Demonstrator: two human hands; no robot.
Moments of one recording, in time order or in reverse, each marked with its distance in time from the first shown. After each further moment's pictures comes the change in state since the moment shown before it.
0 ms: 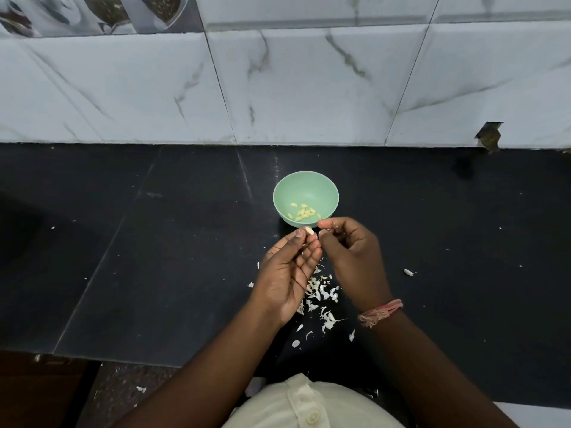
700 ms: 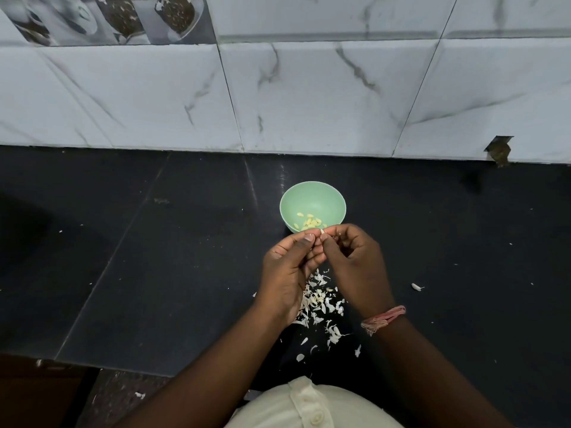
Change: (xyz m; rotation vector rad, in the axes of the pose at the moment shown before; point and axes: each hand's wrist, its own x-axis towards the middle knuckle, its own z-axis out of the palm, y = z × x) left_hand 0.017 0.005 0.000 0.187 -0.039 0.187; right_hand 0.016 0.008 0.006 -0.191 0.014 -0.047
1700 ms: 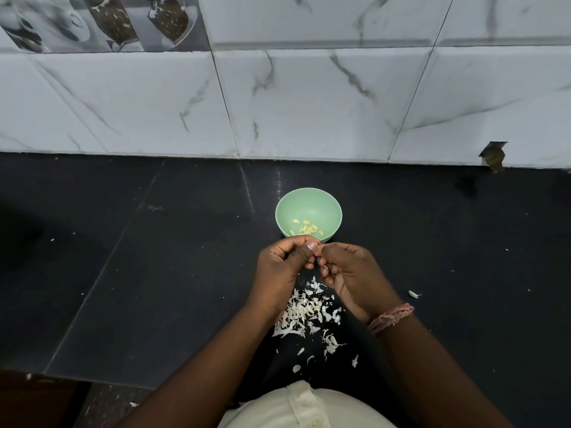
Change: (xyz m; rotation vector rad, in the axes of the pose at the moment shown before) left_hand 0.015 0.006 -0.010 0.426 -0.122 0.183; right_hand 0.014 -0.001 -0.008 0.553 -0.314 0.424
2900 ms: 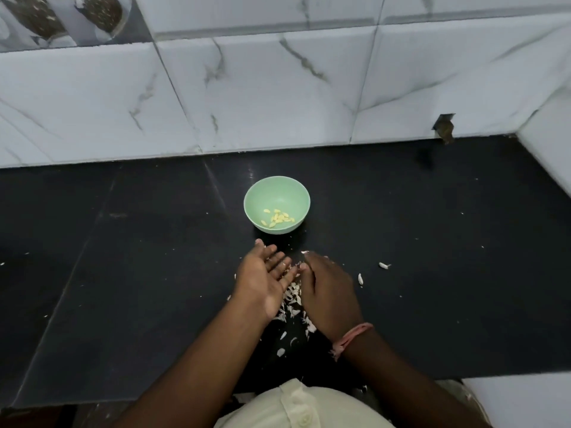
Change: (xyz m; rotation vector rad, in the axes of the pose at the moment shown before) left_hand -0.003 -0.008 0.019 -0.370 0.295 -0.673; right_hand -0.026 0.077 -0.020 -1.224 0.394 -0.378
